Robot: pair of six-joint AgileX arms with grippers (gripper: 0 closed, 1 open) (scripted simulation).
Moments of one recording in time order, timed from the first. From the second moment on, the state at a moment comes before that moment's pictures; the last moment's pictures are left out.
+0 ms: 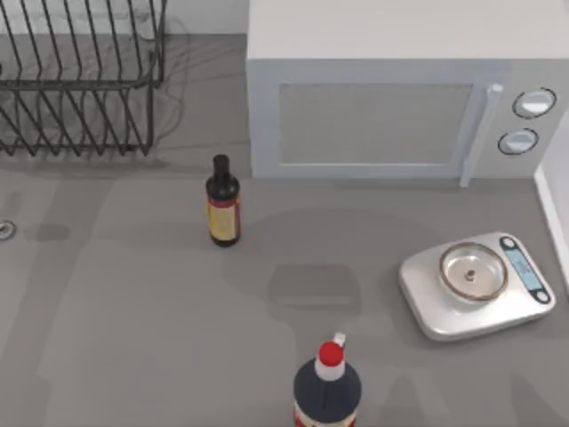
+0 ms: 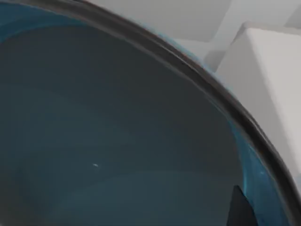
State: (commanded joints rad) left arm -0.09 1.18 1.31 -0.63 0.14 -0.20; right arm 0.00 0.00 0.00 0.00 0.00 0.00
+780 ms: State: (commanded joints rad) left arm 0.18 0.89 1.12 -0.23 0.20 0.01; right arm 0.00 0.00 0.00 0.00 0.00 0.00
